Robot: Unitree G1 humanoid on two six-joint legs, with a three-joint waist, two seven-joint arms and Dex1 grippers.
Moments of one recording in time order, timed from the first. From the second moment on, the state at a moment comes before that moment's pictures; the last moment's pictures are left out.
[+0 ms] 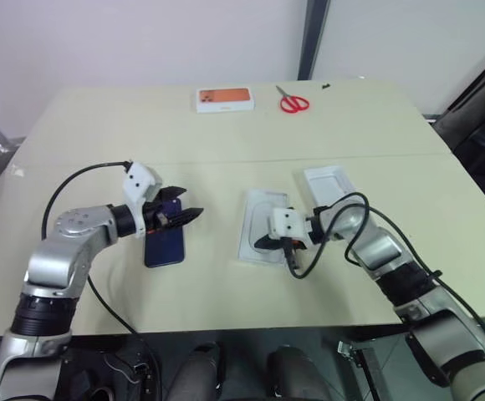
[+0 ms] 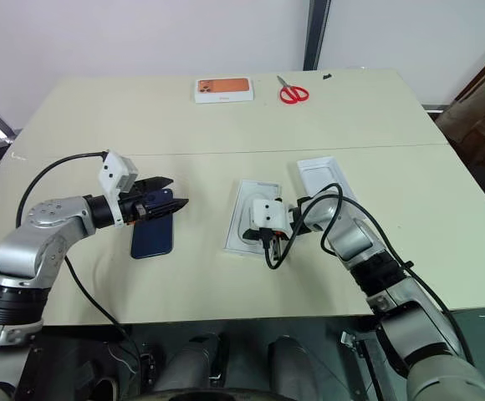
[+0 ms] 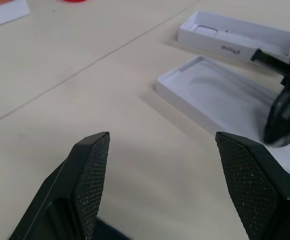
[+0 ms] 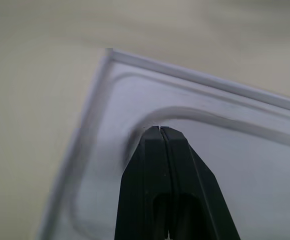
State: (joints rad) left arm -0.38 0.66 0.07 -0.11 -0.45 0.60 -0.85; right arm -0.65 -0.52 0.40 0.21 -0.02 0.17 1.16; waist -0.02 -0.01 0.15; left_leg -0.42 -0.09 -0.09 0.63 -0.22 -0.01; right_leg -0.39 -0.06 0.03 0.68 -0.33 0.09
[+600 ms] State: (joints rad) left arm -0.31 0.80 0.36 0.18 -0.65 1.03 -0.85; right arm -0.79 -0.09 0.49 0.26 -0.08 0.39 0.85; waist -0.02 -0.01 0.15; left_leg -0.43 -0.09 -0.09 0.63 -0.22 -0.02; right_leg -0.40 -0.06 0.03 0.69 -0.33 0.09
